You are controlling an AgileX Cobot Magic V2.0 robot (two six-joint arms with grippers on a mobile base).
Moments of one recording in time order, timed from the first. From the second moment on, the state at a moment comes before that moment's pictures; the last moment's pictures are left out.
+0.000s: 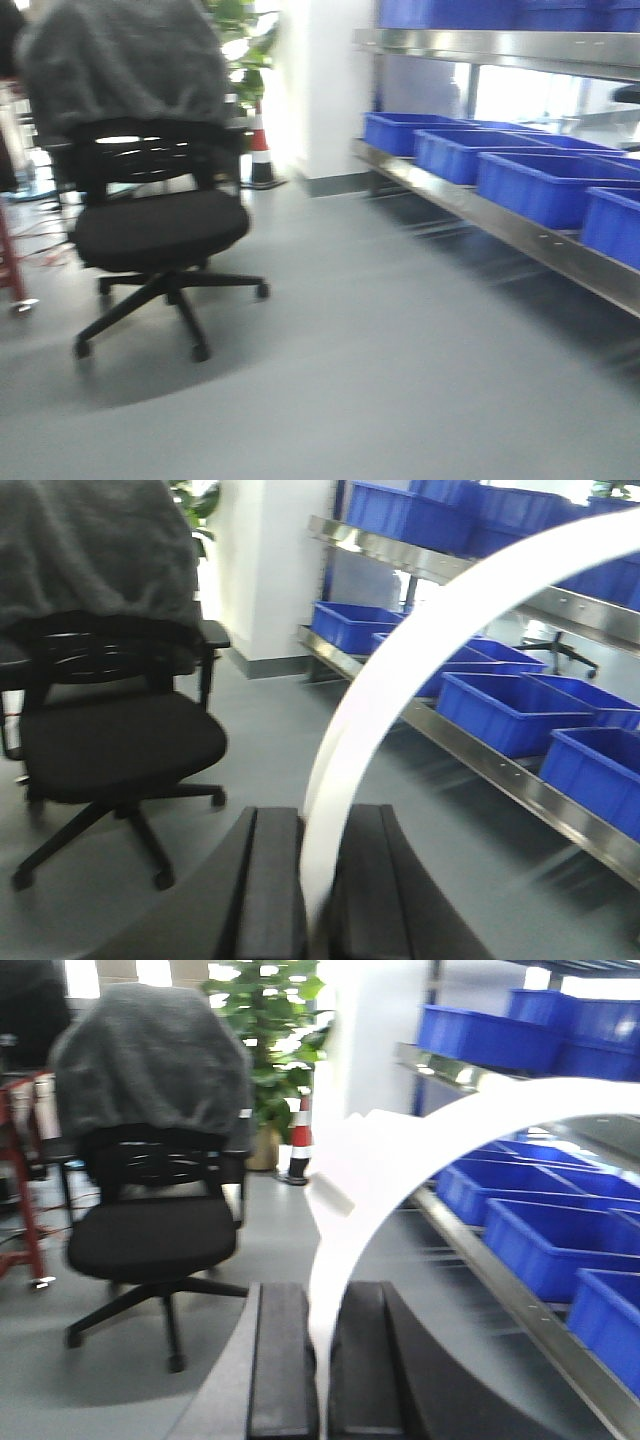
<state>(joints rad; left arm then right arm) -0.16 0.61 -0.68 0.01 0.24 -0.10 0.15 0.41 -0.57 -0.20 0.26 0.19</state>
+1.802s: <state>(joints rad) -0.16 0.61 -0.68 0.01 0.24 -0.10 0.15 0.41 -0.57 -0.20 0.26 0.19</state>
